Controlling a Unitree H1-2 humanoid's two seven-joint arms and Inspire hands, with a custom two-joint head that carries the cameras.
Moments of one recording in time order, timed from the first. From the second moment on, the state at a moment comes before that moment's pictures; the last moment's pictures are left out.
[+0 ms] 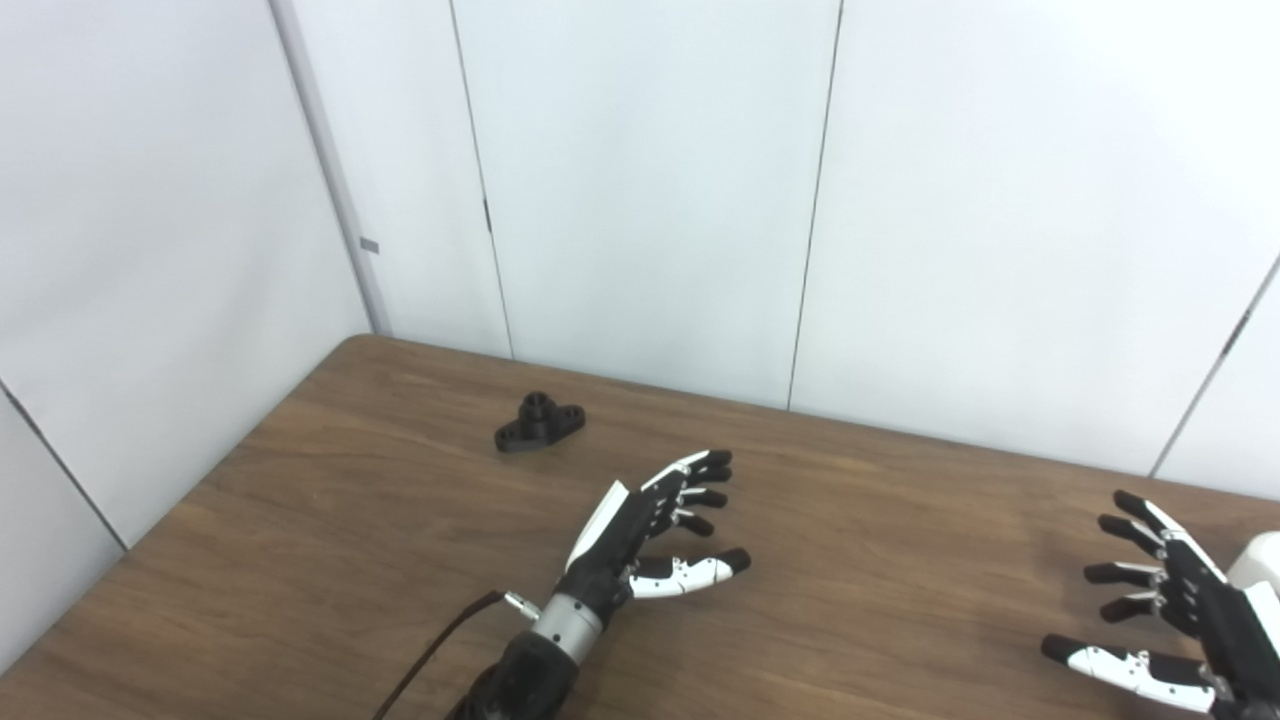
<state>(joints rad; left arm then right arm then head) -0.20 0.15 -0.02 0.18 0.12 -0.22 -0.09 -0.21 -0.26 0.00 -0.02 -0.23 0.01 0.08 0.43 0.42</state>
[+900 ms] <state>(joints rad) -0.22 0.29 0.00 0.07 0.20 -0.19 -0.11 -0.21 -0.27 -0.01 -0.02 -0.22 0.01 0.08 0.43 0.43</state>
